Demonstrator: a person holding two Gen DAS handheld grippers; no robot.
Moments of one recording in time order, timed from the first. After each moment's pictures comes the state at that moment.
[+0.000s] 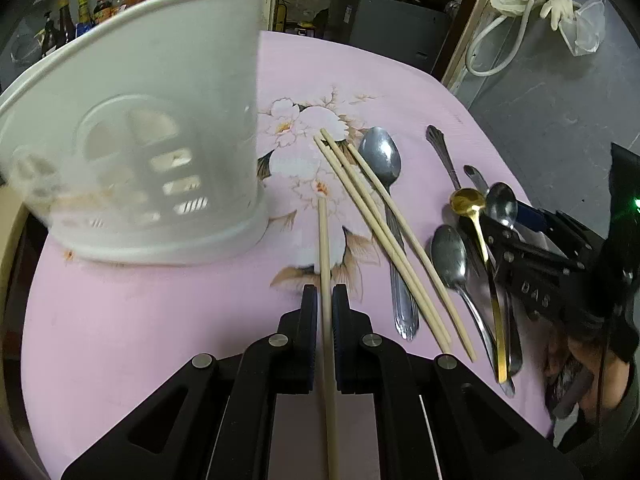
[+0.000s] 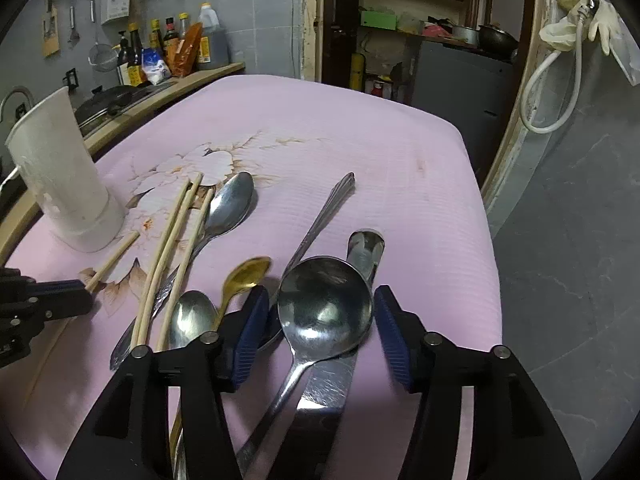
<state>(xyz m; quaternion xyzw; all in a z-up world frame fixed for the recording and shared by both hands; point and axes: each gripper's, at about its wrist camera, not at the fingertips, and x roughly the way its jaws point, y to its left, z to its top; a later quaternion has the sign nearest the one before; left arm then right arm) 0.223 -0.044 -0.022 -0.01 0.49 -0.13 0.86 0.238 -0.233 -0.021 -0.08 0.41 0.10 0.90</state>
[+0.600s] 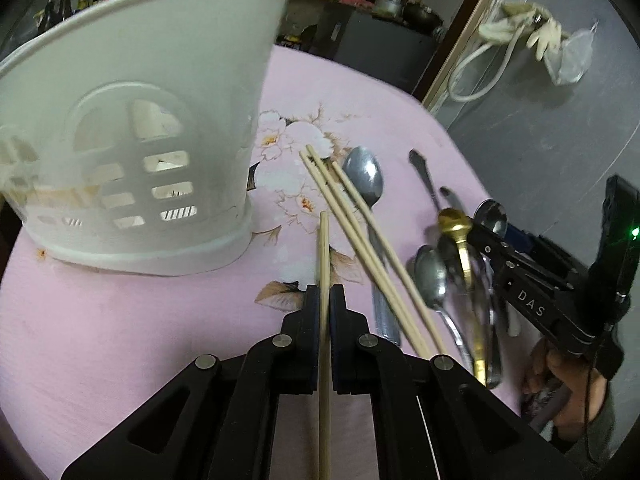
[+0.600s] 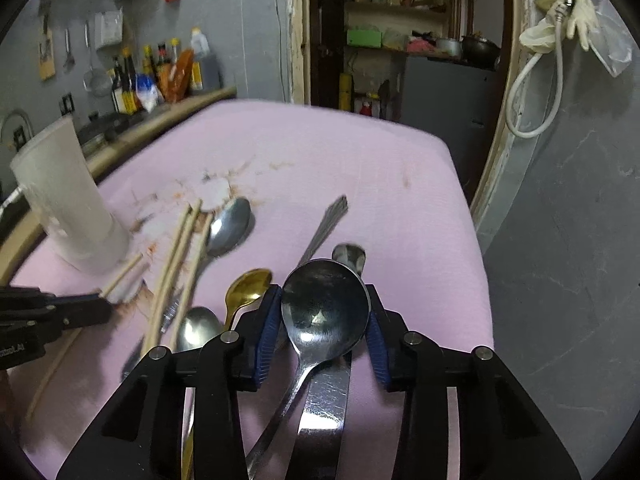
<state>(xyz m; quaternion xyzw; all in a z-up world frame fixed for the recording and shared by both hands) 0.225 -0.031 -0.028 -0.08 0.46 -0.18 0.87 0.222 -0.241 -0.007 -0.04 0.37 0.09 0.93</state>
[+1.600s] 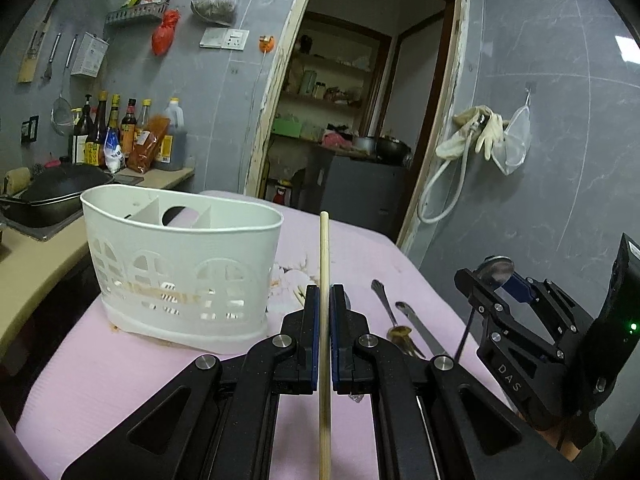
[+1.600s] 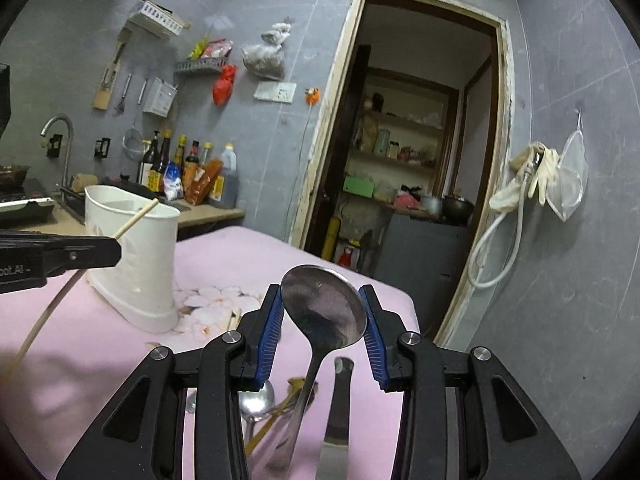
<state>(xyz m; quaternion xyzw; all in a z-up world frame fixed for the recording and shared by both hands) 0.128 -0.009 0.033 -0.09 0.19 -0.17 0.96 0.126 -0.193 0.046 -0.14 0.10 0.08 0.98</state>
